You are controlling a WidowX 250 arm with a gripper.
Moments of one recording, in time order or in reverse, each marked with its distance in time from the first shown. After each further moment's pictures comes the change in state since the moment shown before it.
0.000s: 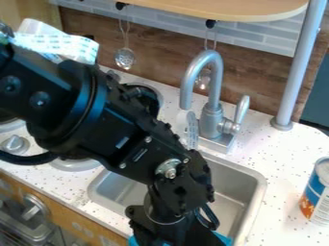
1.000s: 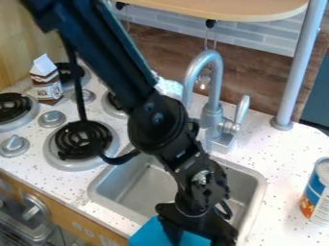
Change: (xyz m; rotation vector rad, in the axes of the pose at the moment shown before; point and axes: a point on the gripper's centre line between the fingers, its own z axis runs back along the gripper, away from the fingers) arm 0.051 0.009 -0.077 0.029 -0.023 0.062
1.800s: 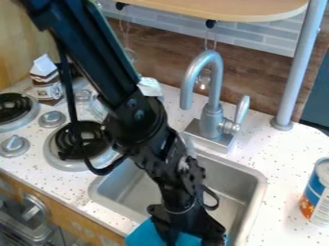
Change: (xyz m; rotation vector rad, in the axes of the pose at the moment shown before) arm -0.003 0.001 -0.009 -0.124 0.027 -0.012
